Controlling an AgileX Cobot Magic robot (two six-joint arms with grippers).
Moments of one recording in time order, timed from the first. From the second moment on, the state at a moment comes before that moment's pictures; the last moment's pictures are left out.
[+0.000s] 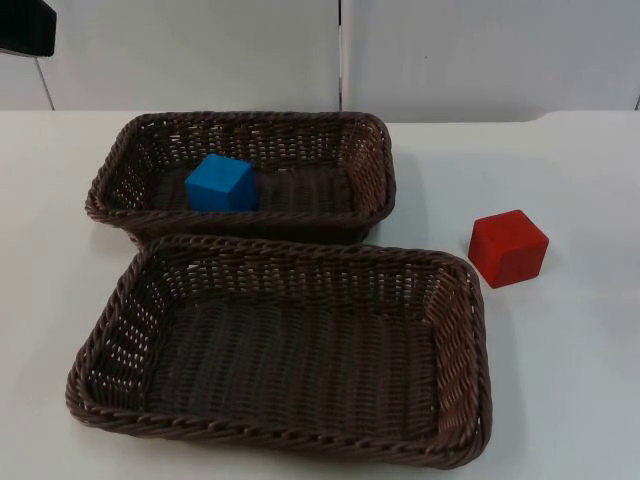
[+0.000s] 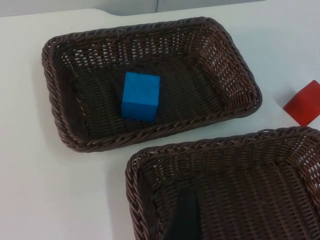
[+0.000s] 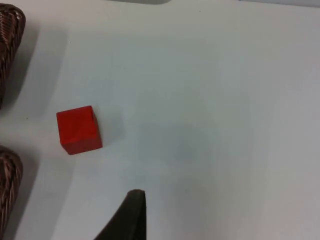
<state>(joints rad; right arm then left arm) 0.06 1.00 -0.97 -0.02 0.81 -0.05 -0.22 0.94 -0.78 -0.38 0.62 0.24</state>
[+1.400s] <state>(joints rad) 0.35 1.73 -1.20 -0.01 0.73 -0.15 -0.22 0.94 -0.78 -0.41 0.62 0.24</state>
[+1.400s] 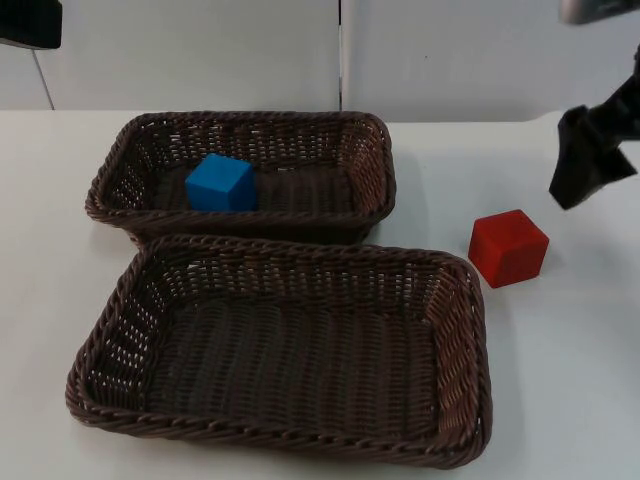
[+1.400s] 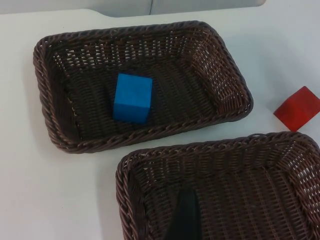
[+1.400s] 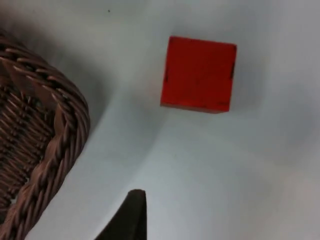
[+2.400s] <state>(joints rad) 0.37 2.09 -1.43 0.00 0.61 -0.10 -0.22 0.94 -0.78 -0.43 0.62 0.24</state>
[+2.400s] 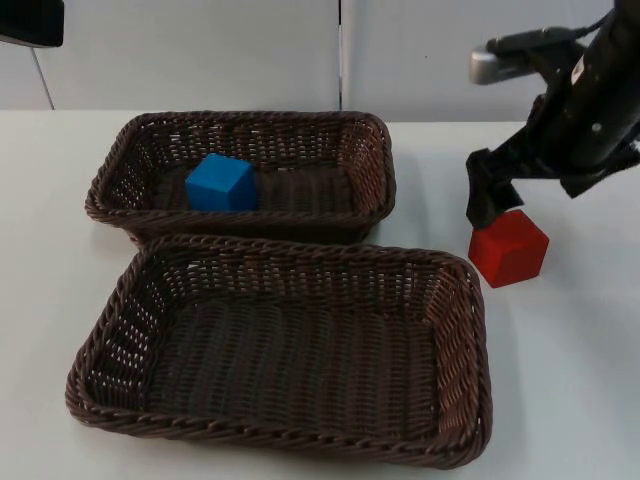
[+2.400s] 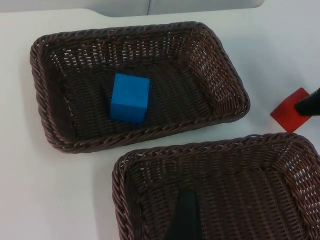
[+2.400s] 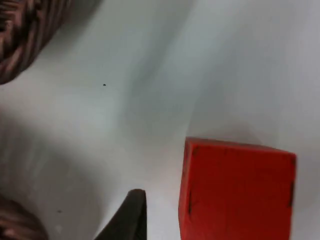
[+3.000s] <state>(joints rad) 0.37 2.19 -1.43 0.00 0.56 -0.10 -0.22 0.94 -0.78 -0.43 0.62 0.24</state>
